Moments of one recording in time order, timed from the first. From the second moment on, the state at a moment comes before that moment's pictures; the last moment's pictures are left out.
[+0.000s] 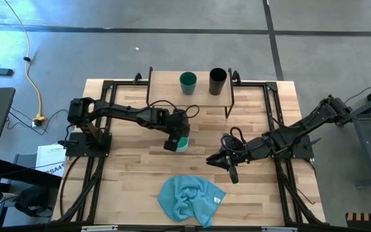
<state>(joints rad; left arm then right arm) 0.18 1.75 1.22 -0.52 -0.09 0.40 0.47 1.23 0.96 0.00 0.29 0.52</state>
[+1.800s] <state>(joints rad) 0.23 1.74 1.39 -0.94 -0.07 0.14 0.47 1.23 0.96 0.00 0.28 0.52</state>
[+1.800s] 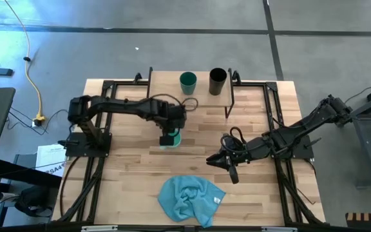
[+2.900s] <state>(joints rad) 0.49 1.74 1.76 -1.35 0.04 0.20 0.49 1.23 0.96 -0.07 0.28 0.53</state>
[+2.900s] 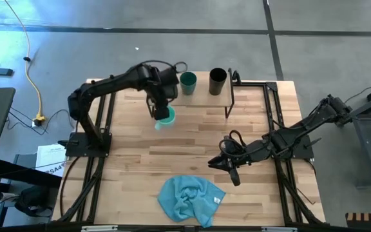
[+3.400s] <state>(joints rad) 0.68 1.74 1.88 -1.35 0.03 0.28 0.49 1.23 0.96 -0.06 0.28 0.55</state>
